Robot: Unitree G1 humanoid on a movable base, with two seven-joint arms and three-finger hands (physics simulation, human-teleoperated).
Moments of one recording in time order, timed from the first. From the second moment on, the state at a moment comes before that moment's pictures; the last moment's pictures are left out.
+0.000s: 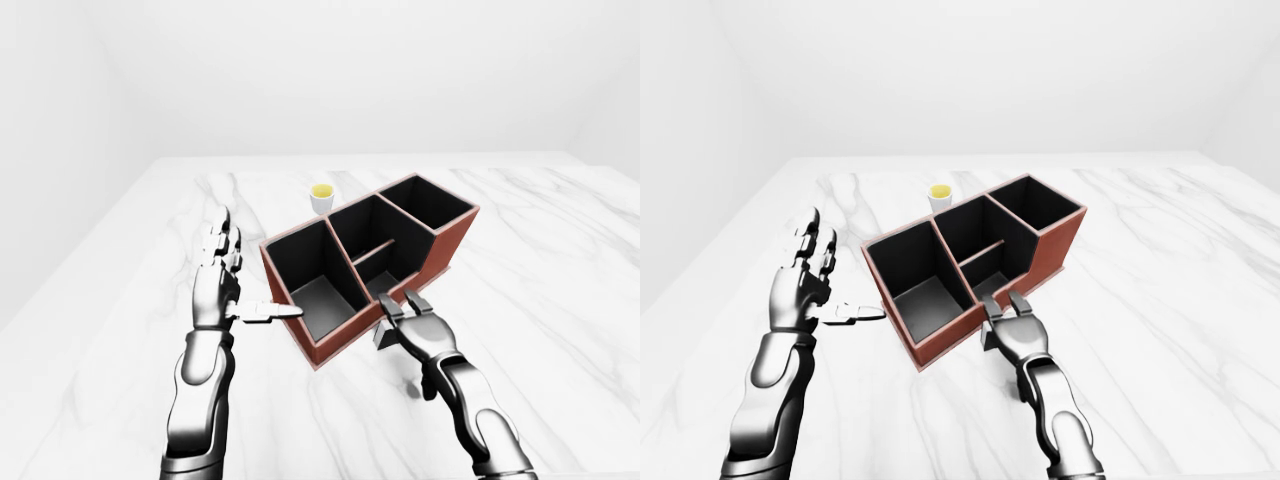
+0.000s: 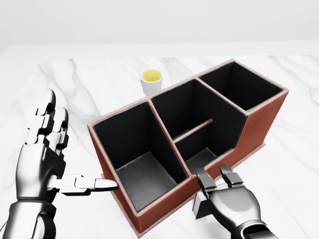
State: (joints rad) left arm -0.03 0.03 0.05 -0.31 -0.05 0.09 -0.05; right arm 0.08 -0.15 0.06 -0.06 -1.43 -0.09 0.36
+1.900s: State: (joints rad) left arm -0.04 0.03 0.07 -0.33 -0.06 0.09 -0.05; right arm -0.04 -0.17 -0.18 -0.67 -1.05 -0.09 0.70
